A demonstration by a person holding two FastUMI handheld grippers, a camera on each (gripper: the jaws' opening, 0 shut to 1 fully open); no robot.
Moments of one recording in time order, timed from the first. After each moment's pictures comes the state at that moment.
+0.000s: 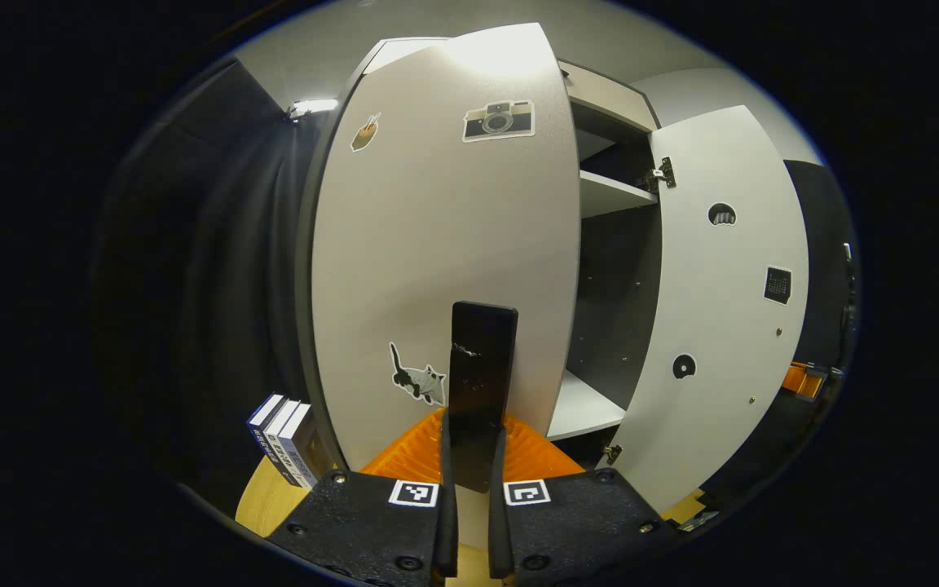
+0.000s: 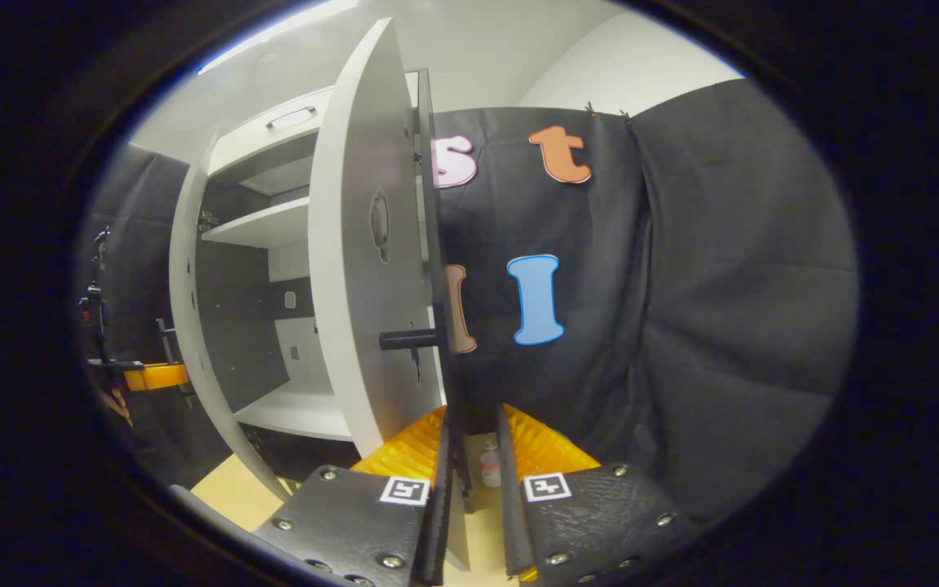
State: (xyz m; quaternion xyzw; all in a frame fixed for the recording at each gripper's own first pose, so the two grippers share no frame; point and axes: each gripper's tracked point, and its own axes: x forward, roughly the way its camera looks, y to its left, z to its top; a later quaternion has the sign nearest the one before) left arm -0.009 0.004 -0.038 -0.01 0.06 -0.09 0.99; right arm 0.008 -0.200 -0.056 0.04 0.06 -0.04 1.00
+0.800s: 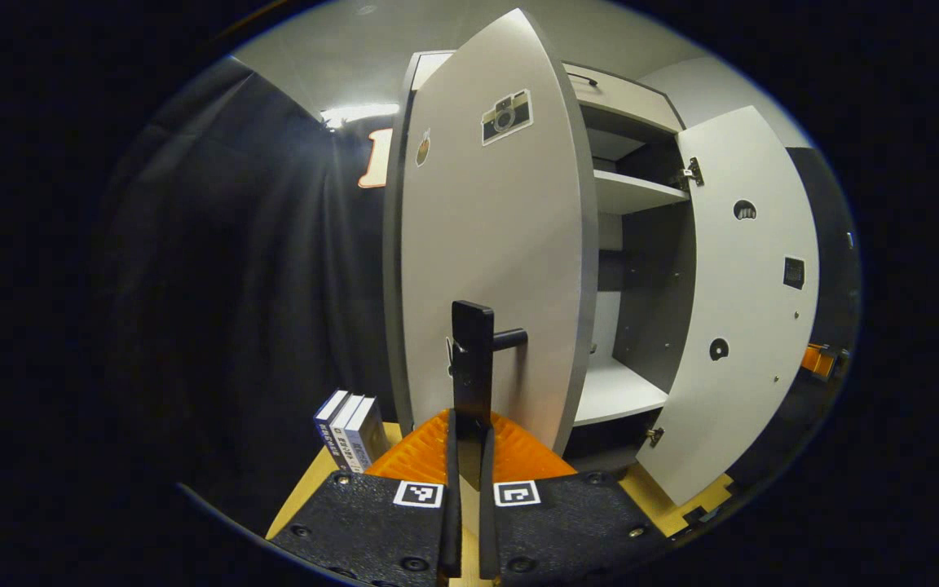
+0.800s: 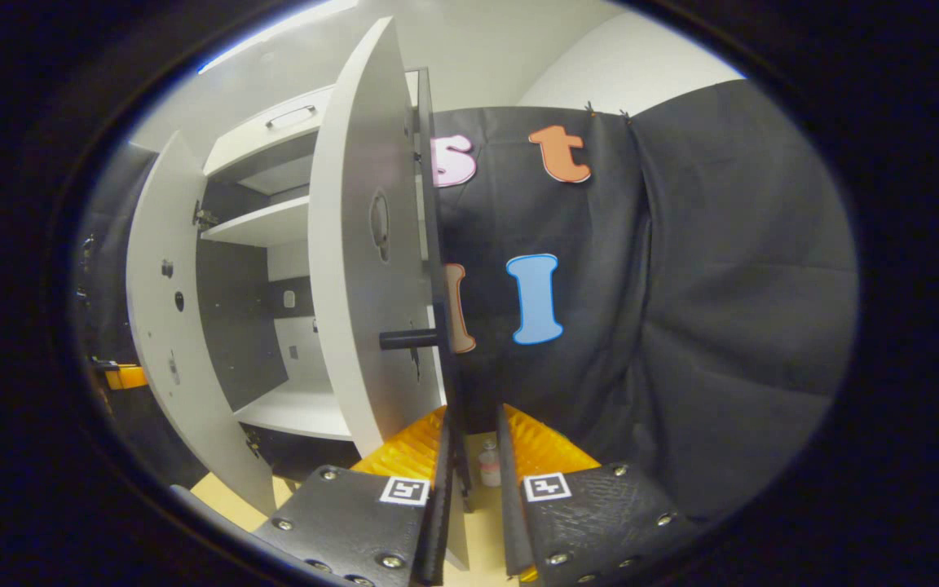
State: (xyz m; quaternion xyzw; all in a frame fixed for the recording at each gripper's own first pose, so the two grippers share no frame) left arm -0.058 0.080 -0.033 0.02 0.07 0.01 1.00; right arm 0.007 -0.202 -0.057 0.04 0.06 -0.04 1.00
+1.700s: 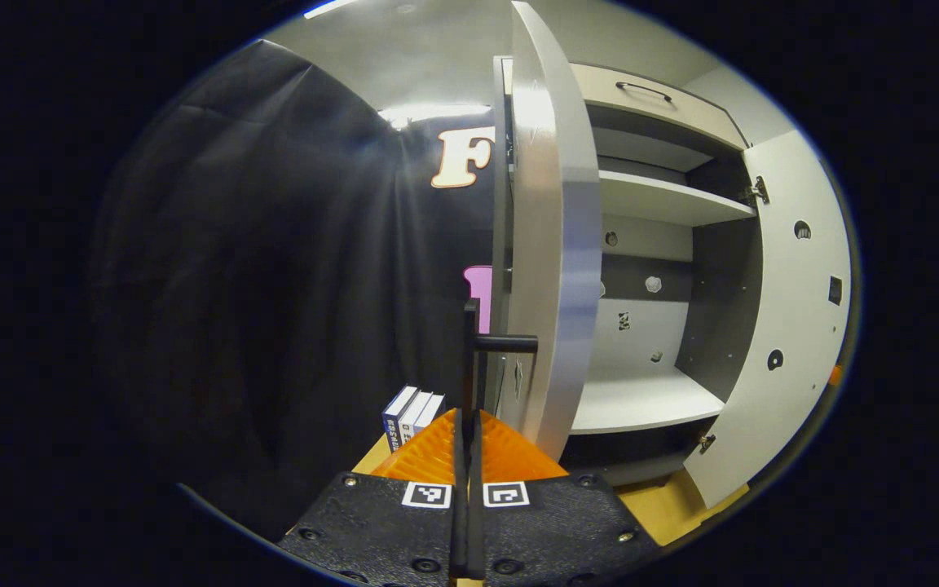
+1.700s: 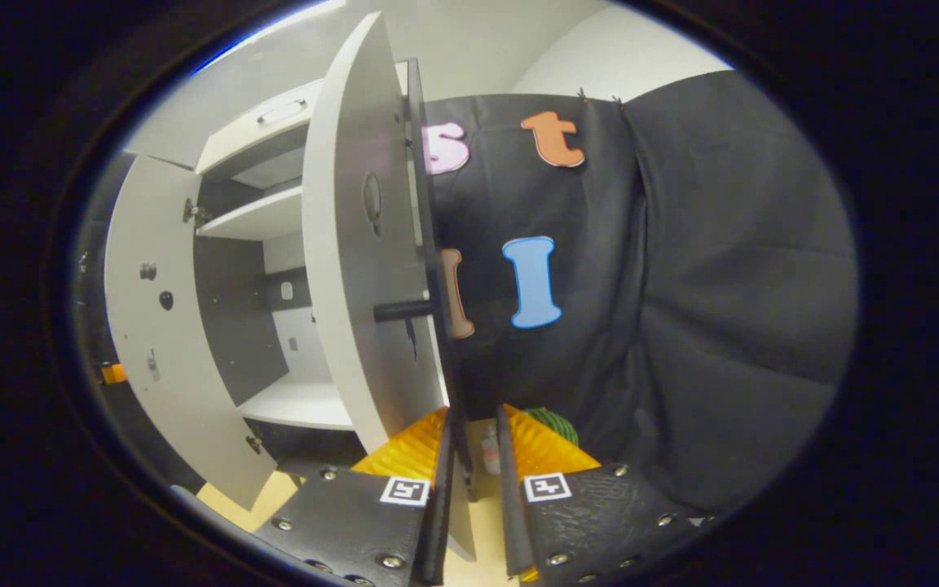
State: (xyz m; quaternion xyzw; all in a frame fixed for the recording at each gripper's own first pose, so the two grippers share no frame) left arm -0.072 0.166 -0.032 -0.01 0.06 0.09 0.99; right arm -0.003 -0.204 -0.069 0.05 0.08 -0.04 0.99
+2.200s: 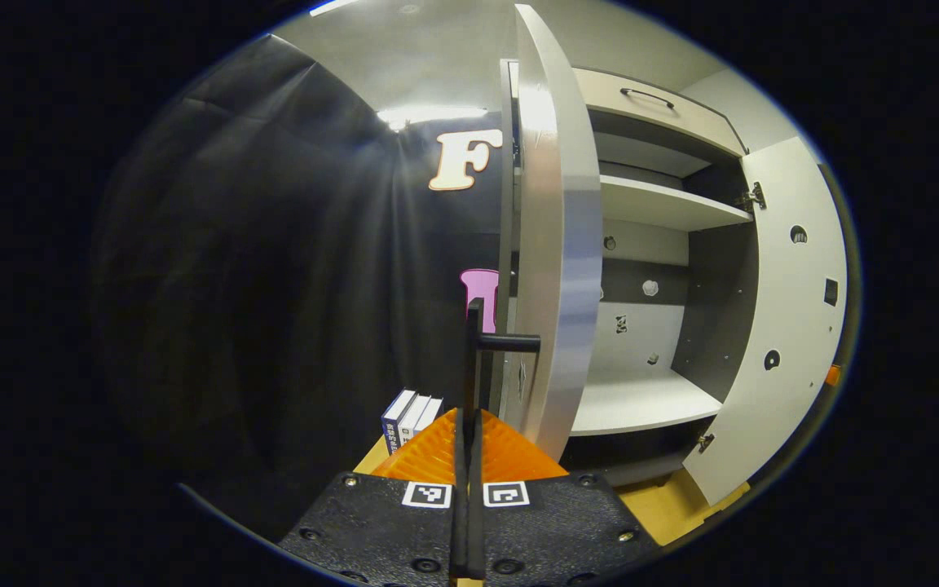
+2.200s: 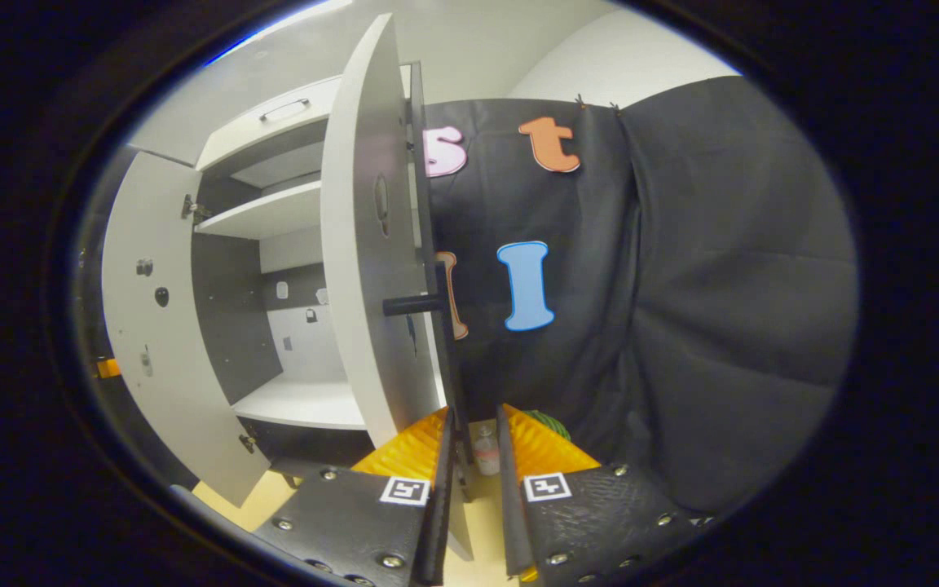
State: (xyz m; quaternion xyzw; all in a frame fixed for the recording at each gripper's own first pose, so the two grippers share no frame) left arm -0.072 0.179 -0.031 -0.01 0.05 0.07 1.00; right arm -0.010 -0.203 -0.071 0.04 0.08 -0.06 0.99
